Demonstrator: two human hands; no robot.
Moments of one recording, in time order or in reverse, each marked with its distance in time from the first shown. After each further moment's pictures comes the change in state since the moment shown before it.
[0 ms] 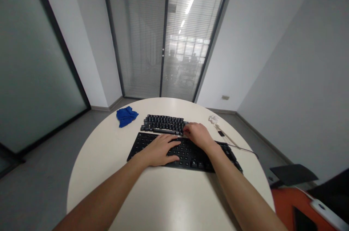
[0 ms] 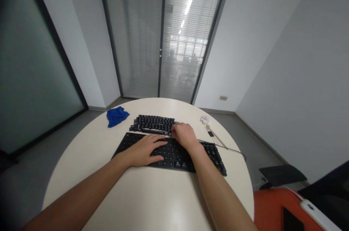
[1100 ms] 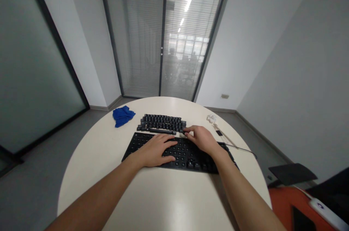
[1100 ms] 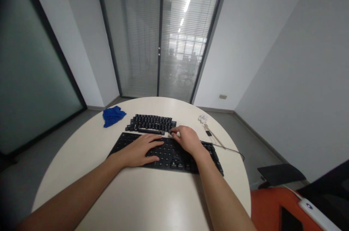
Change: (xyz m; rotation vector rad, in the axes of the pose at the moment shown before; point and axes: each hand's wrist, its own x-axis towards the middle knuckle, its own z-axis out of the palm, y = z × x) left_hand 0.006 0.005 -0.002 -0.020 -0.034 -0.033; right_hand -0.025 0.026 0.000 0.321 0.009 0.021
